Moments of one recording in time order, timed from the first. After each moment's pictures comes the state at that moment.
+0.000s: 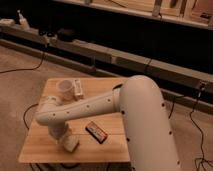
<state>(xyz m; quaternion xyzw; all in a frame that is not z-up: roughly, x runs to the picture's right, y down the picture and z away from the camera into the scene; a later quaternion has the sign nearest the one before) -0.241 0.271 0.786 -0.11 -0.35 -0.88 0.29</state>
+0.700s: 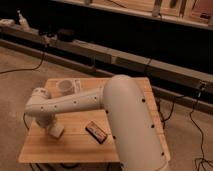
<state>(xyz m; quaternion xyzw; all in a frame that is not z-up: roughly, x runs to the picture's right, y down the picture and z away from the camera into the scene) -0.305 0.203 0.833 -0.02 -0.32 -0.90 0.30</state>
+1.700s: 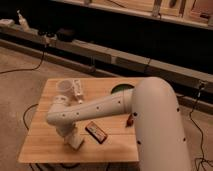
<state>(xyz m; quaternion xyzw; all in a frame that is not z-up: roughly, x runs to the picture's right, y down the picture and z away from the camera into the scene) -0.198 0.266 0.787 -0.10 -0.34 -0.88 0.33</state>
